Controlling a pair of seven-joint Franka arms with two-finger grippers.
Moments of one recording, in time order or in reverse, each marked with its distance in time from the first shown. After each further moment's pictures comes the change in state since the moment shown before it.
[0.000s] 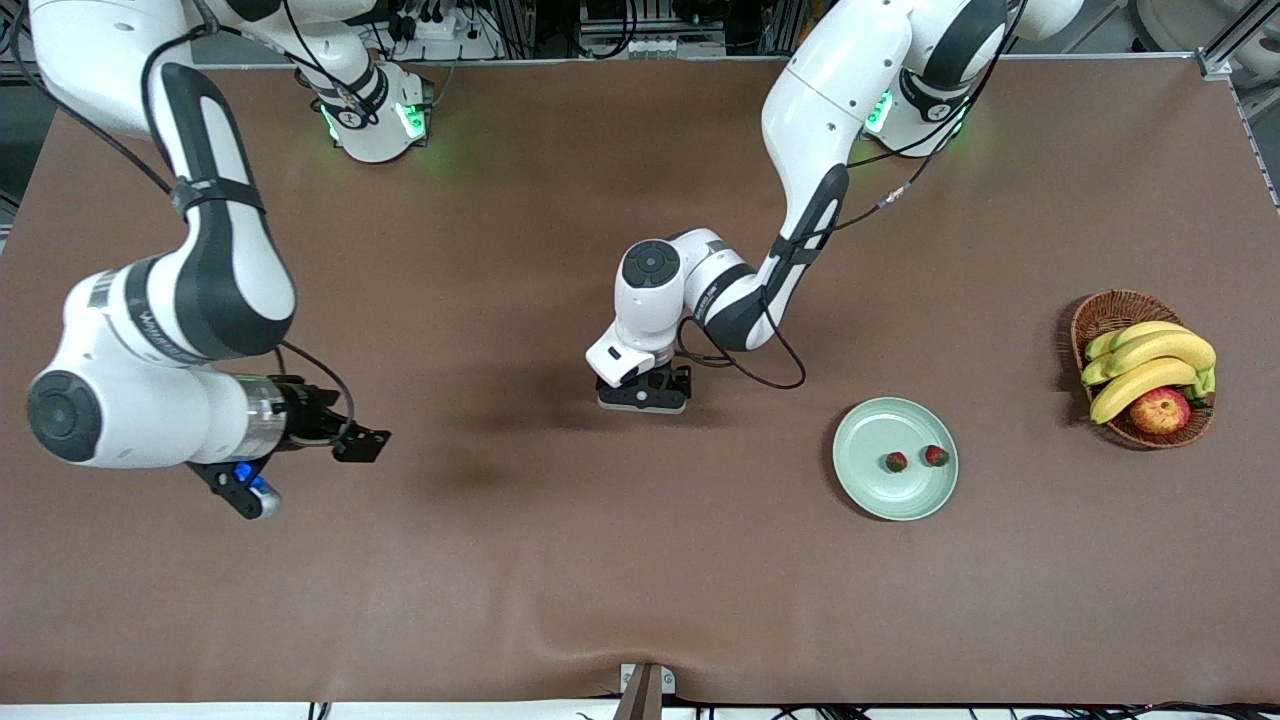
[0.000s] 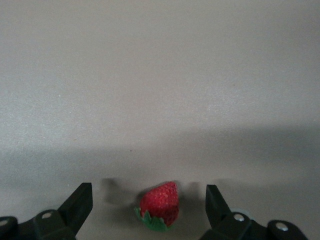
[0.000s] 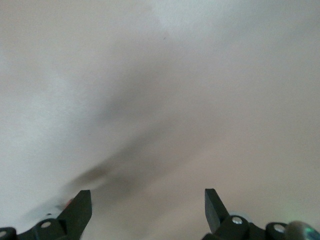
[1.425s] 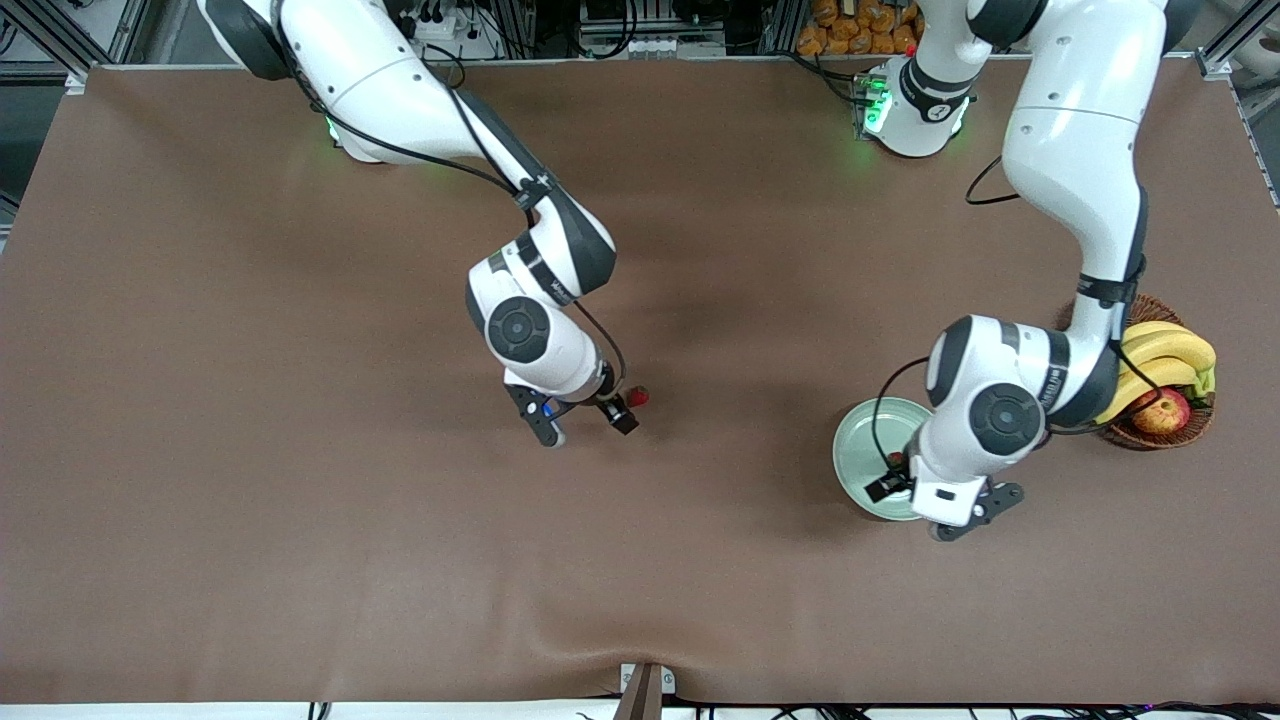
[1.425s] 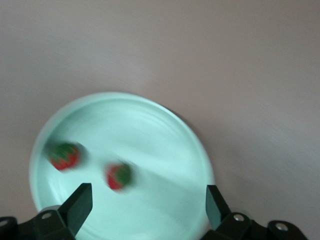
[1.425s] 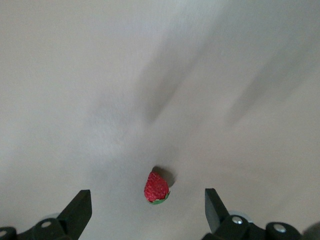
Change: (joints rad) left arm 0.516 -0.185 -0.015 -0.052 -0.103 -0.316 0.094; right arm 0.465 0.165 0.002 -0.148 0.028 0.577 0.753
